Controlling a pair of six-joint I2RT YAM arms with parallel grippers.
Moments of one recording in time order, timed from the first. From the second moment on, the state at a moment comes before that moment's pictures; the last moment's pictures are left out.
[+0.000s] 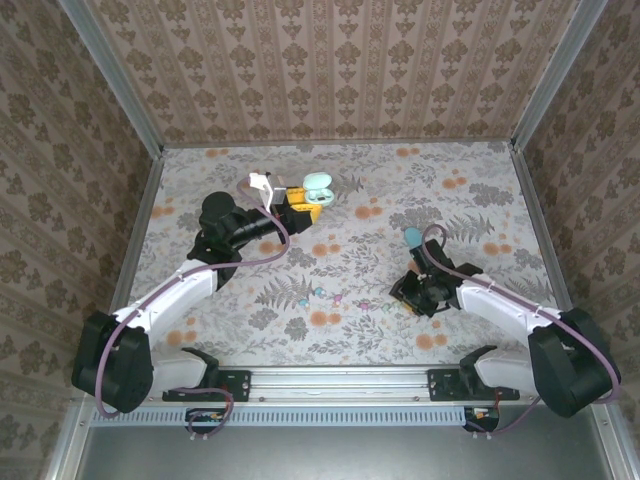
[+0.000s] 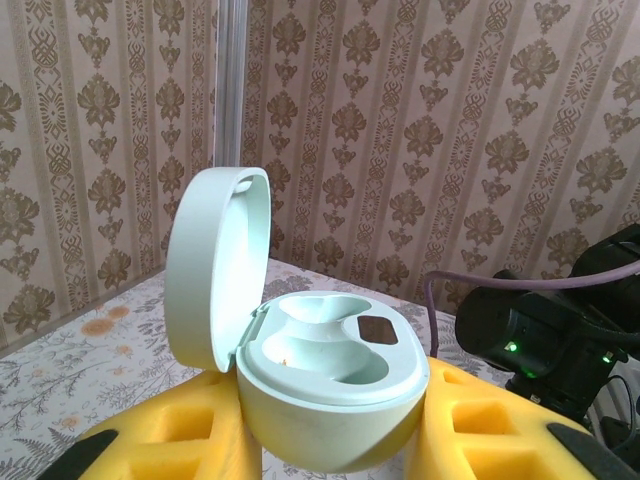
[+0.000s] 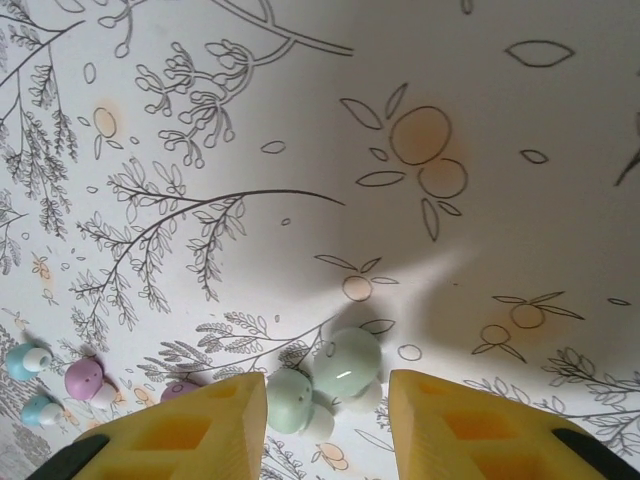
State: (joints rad) left arm -0.49 1.24 0.75 0.59 0.78 -0.20; right arm 0.42 1.22 0.56 -0.52 -0.22 1.07
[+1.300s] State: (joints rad) left arm -0.48 1.20 0.75 0.53 0.76 -0.16; right arm 0.54 1.49 0.78 -0.67 -0.09 1.06
